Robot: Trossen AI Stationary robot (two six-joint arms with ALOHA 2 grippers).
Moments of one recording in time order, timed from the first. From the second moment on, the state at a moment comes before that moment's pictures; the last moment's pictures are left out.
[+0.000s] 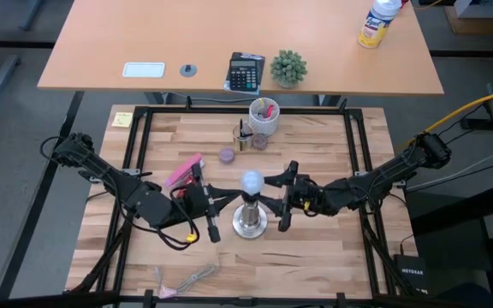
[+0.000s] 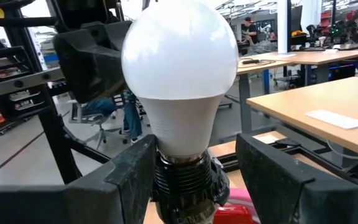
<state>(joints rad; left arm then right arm) -0.56 1.48 1.38 0.09 -0.94 0.05 0.46 1.38 0.99 0.51 0.65 0.12</state>
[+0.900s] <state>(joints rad) -0.55 1.48 1.38 0.19 -1.00 0.27 0.46 1.38 0.99 0.51 0.57 0.12</state>
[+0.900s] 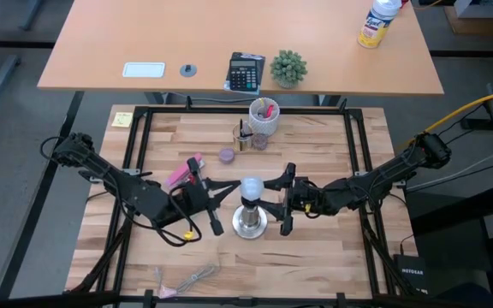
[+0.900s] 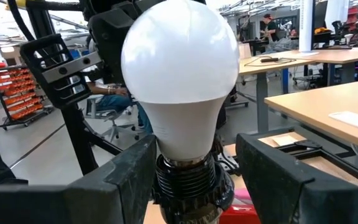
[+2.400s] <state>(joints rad) -0.47 1.39 1.38 0.05 -1.09 0.12 0.46 1.38 0.99 0.51 0.55 0.12</state>
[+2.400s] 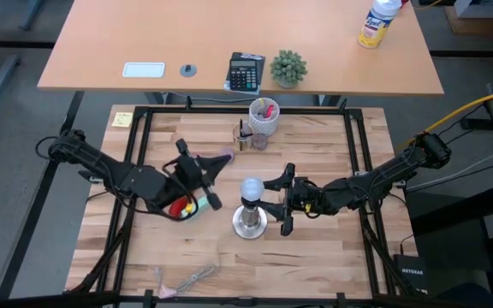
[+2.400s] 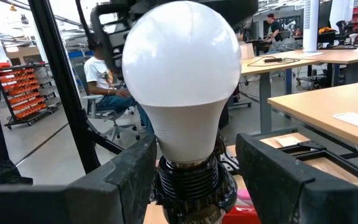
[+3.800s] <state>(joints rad) -0.46 1.32 1.38 -0.21 -0.89 -0.10 0.46 1.38 0.99 0.50 0.53 0.12</state>
